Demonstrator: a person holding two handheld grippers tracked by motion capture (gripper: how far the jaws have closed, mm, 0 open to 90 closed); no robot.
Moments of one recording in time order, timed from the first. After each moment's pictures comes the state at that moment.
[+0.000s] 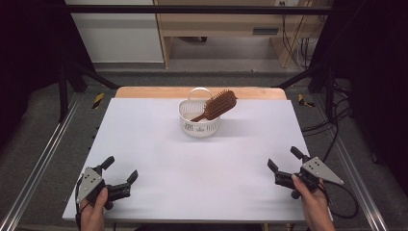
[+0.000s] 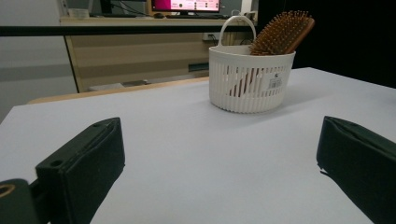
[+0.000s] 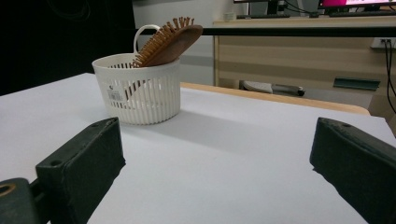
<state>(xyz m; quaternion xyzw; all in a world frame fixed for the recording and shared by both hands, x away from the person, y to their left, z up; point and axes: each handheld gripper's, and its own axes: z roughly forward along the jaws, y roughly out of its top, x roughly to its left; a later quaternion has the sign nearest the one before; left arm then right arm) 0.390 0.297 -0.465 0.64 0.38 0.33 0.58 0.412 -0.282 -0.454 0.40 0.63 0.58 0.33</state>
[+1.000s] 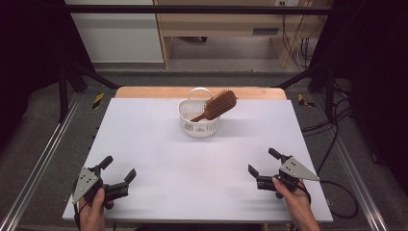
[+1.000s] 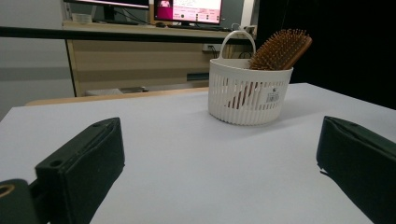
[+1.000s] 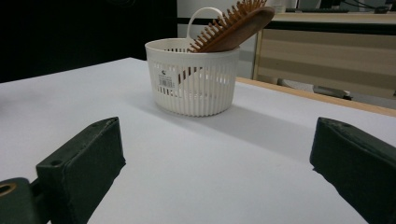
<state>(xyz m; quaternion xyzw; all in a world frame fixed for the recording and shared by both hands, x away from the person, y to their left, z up) 0.388 0.300 -0.463 0.62 0.38 0.32 0.60 0.423 -0.237 -0.466 0.34 0.68 0.59 0.29</state>
